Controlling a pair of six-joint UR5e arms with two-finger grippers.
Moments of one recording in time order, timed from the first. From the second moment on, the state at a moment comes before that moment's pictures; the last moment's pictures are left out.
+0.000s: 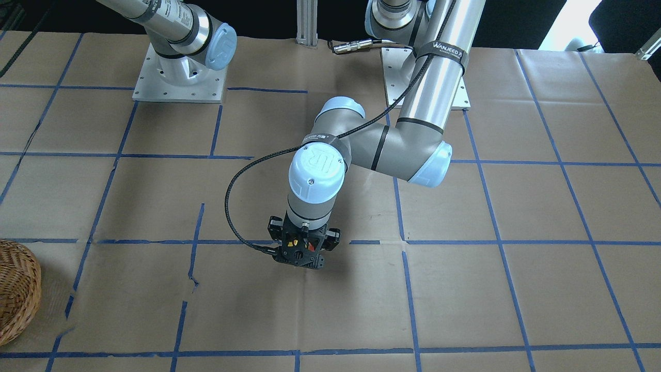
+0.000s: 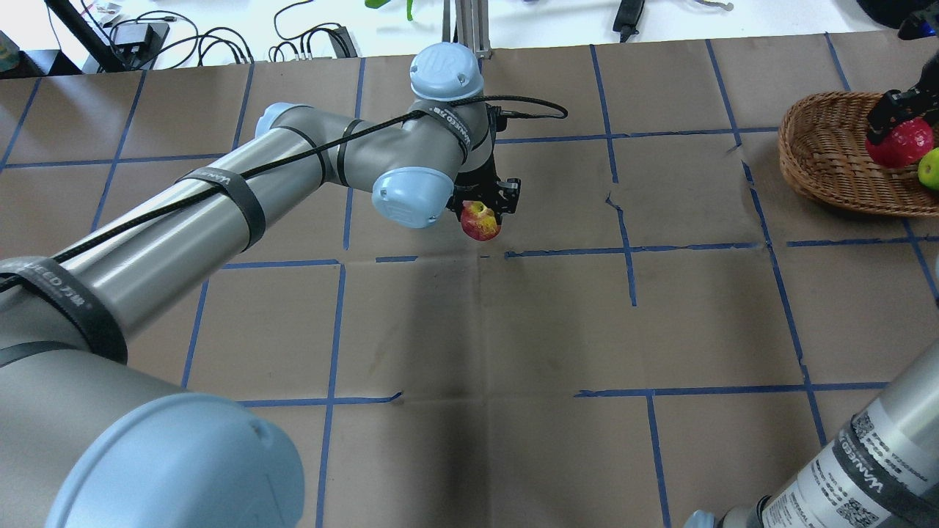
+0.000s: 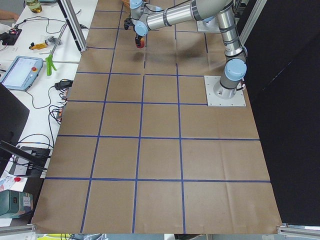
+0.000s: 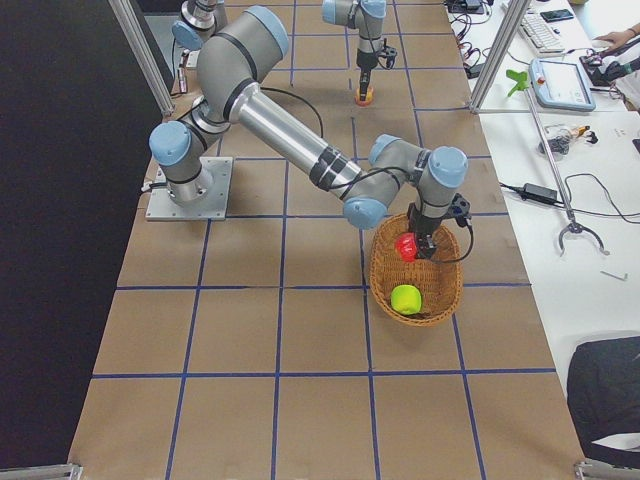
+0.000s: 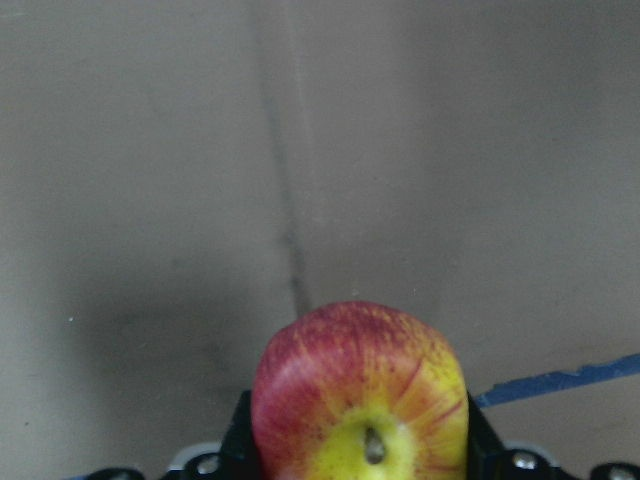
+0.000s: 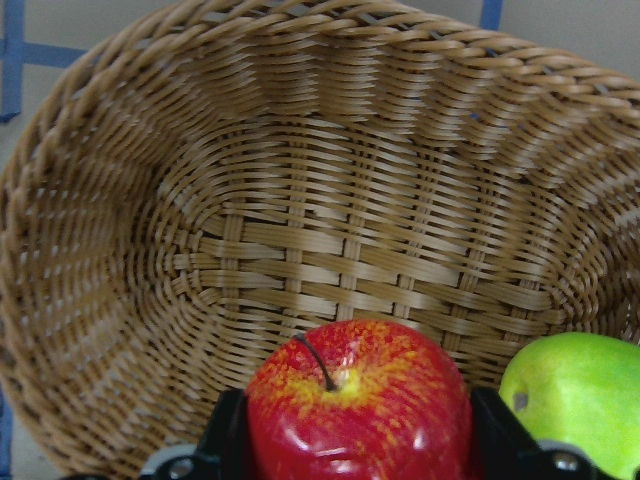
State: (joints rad) left arm -1.92 -2.16 -1.51 -1.00 1.49 -0.17; right arm 0.99 -0.92 1.25 -1.95 -1.61 -0.71
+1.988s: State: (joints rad) left arm -1.64 -1.69 -1.39 -1.57 1.57 -0.10; right arm 1.61 -1.07 1.28 -1.70 -1.53 0.08
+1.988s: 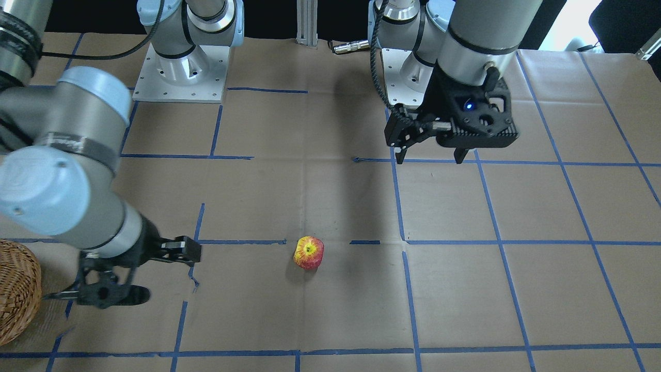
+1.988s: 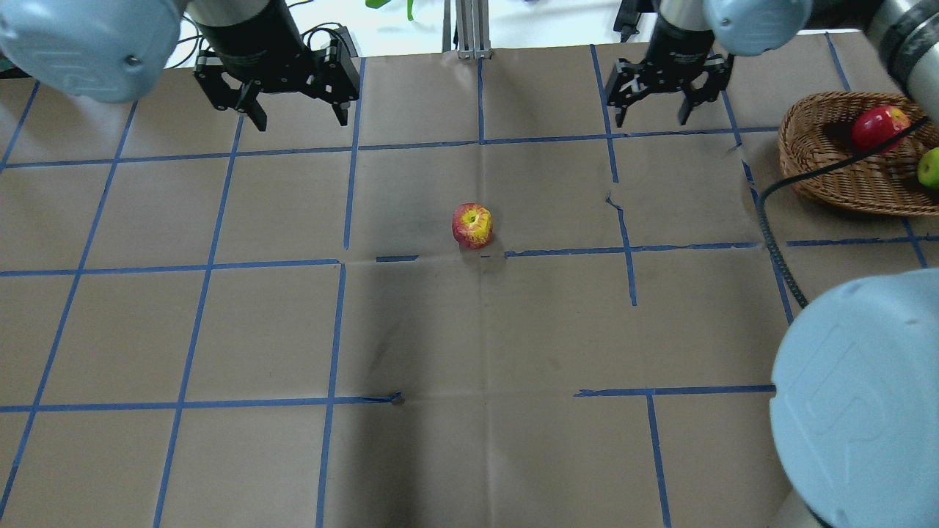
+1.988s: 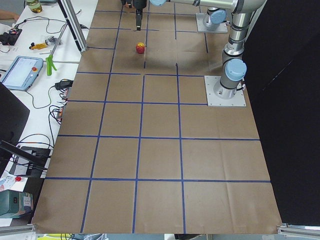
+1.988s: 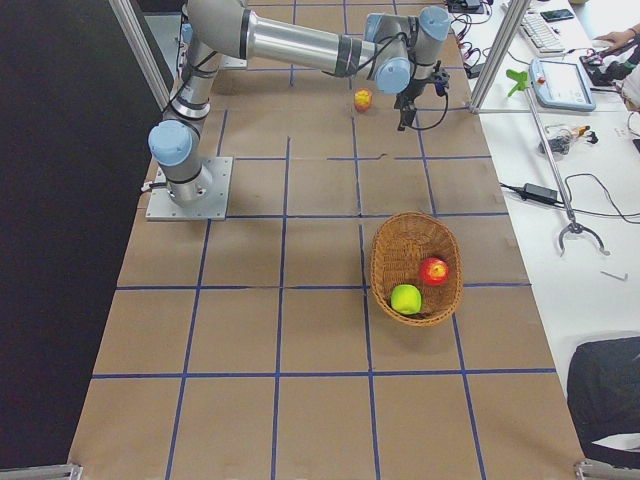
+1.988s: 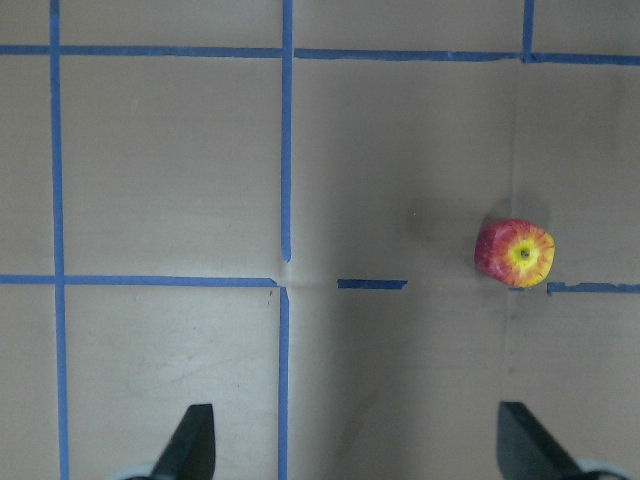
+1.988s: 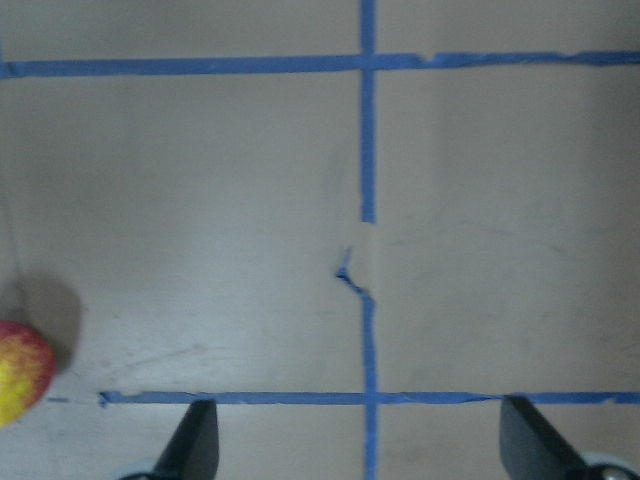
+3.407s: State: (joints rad) left arm -1.54 -1.52 -1.55 -1.64 1.59 0.00; right arm 1.95 -0.86 1.31 -1.89 -1.52 0.59
